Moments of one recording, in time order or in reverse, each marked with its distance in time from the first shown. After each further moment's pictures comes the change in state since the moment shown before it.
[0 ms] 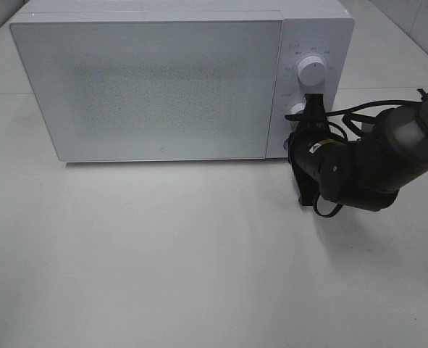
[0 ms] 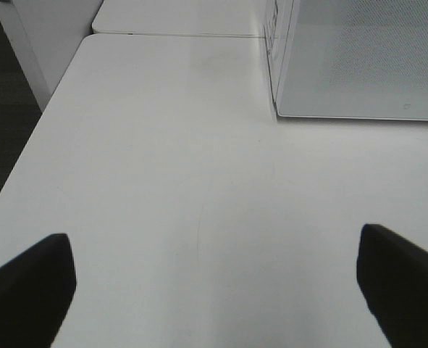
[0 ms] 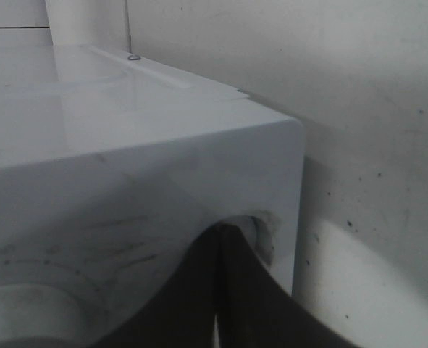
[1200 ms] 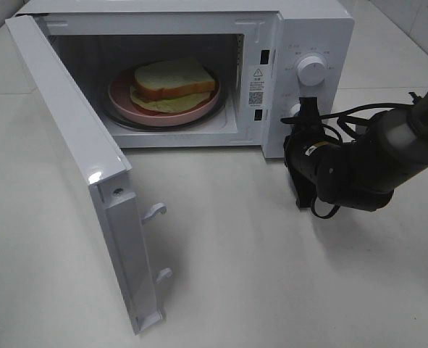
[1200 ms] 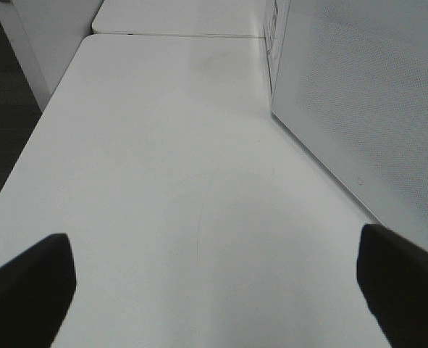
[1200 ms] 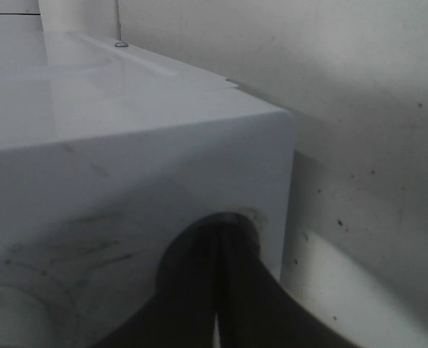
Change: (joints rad) left arm 0.000 0.000 0.000 0.000 0.000 0.000; right arm -0.002 0.032 -0.022 -0.029 0.013 0.002
